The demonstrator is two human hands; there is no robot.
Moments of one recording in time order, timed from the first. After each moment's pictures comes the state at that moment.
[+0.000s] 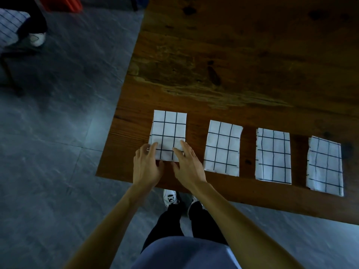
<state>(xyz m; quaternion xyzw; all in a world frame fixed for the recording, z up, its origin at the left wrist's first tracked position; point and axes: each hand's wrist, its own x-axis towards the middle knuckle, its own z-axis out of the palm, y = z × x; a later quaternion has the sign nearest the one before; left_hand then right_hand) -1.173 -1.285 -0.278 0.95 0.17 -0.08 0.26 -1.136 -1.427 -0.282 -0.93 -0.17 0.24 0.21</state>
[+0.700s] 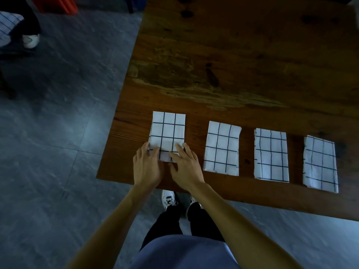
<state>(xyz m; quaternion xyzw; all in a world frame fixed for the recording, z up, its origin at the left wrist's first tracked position) -1.169 -1.281 -0.281 0.96 0.15 -0.11 0.20 -1.139 -1.419 -0.284 -0.93 -0.19 0.24 0.20</state>
